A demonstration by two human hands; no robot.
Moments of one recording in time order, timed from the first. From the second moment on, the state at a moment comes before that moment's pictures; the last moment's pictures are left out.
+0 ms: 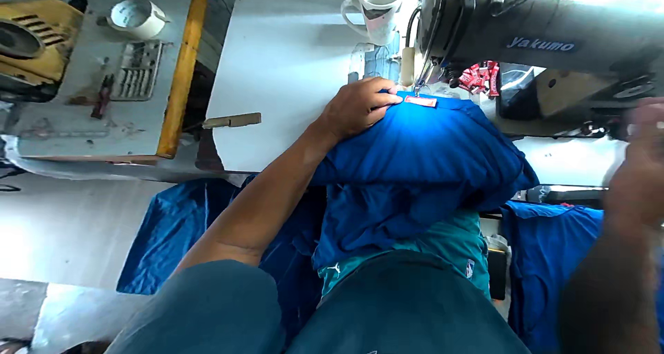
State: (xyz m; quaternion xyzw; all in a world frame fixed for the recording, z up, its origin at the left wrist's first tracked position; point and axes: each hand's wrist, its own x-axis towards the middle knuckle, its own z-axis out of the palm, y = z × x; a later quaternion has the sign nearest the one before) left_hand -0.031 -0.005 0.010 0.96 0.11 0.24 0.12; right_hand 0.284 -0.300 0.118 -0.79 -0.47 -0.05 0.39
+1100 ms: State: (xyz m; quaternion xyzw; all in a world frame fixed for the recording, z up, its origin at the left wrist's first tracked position) left_hand 0.009 -0.025 0.009 0.86 0.22 0.30 0.35; right_hand 0.166 -0.165 0.023 -0.70 -0.57 0.02 0.43
